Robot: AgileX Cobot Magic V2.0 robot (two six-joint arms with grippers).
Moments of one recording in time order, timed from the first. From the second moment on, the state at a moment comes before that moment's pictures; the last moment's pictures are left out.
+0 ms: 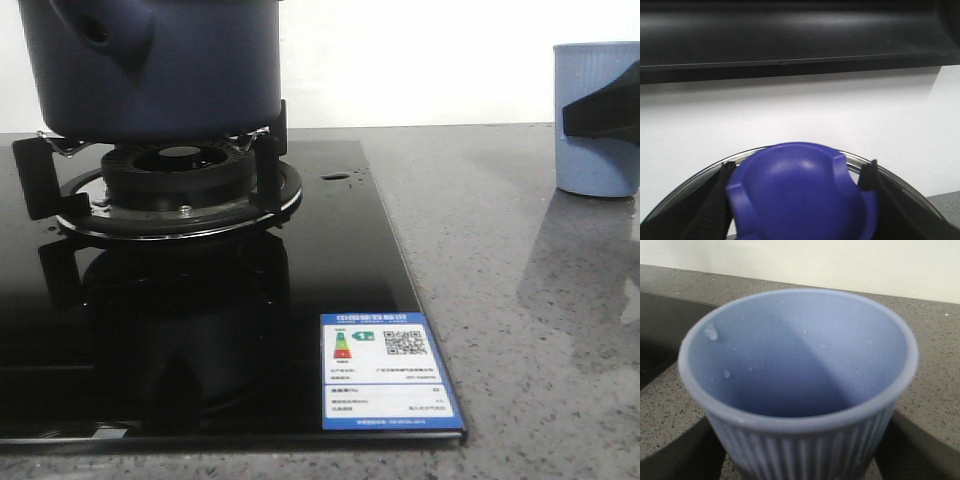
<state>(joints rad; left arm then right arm) -0.23 0.97 -0.92 -0.20 -0.04 0.22 -0.24 1.46 -0.58 -0.95 -0.75 0.63</state>
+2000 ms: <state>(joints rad) -0.51 1.25 -0.92 -0.20 -0.18 0.22 -0.24 0.78 -0.22 -0.98 -0.51 0.77</state>
